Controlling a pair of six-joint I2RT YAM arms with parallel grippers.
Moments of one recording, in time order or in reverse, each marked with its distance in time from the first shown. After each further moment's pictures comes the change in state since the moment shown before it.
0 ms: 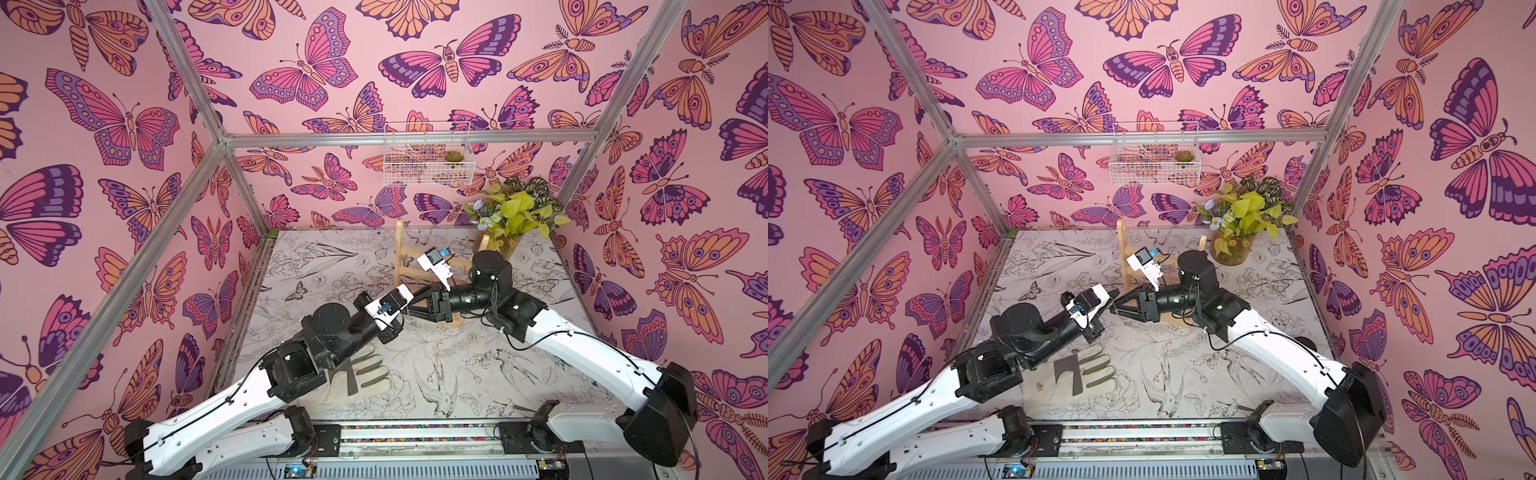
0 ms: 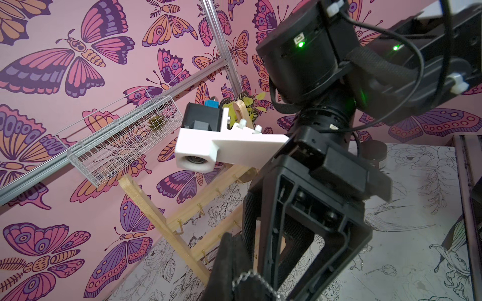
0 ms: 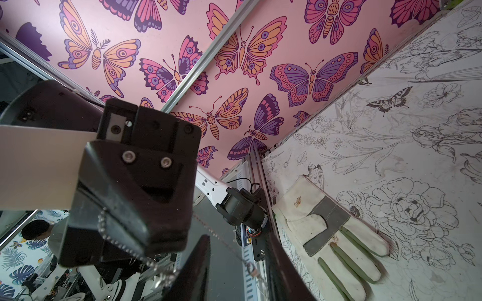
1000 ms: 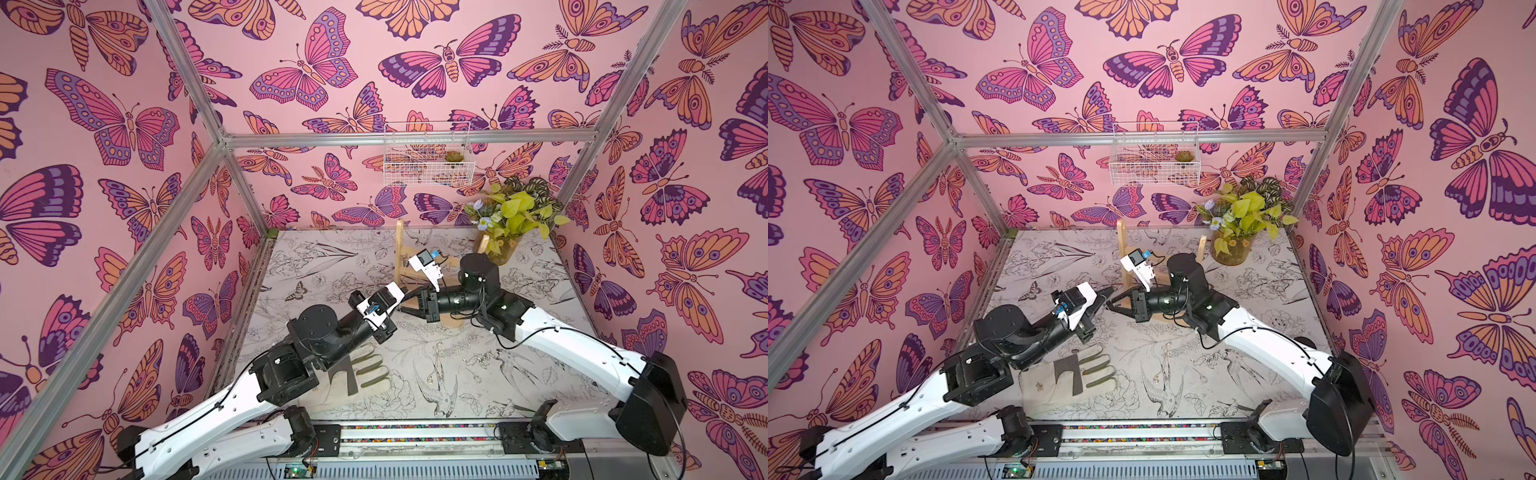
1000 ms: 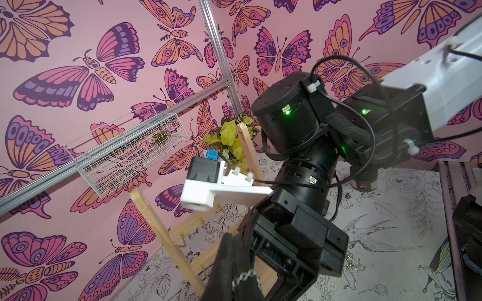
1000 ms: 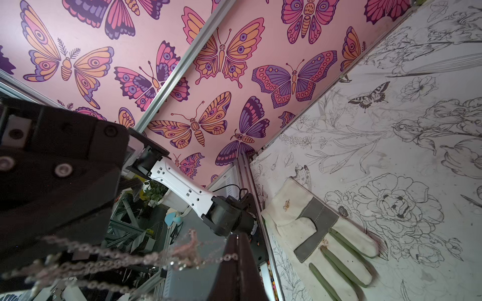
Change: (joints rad) left arm 0.000 -0.043 0.015 0.016 0.029 -0.030; right arm 0.035 0.043 0.000 0.027 0.125 0.022
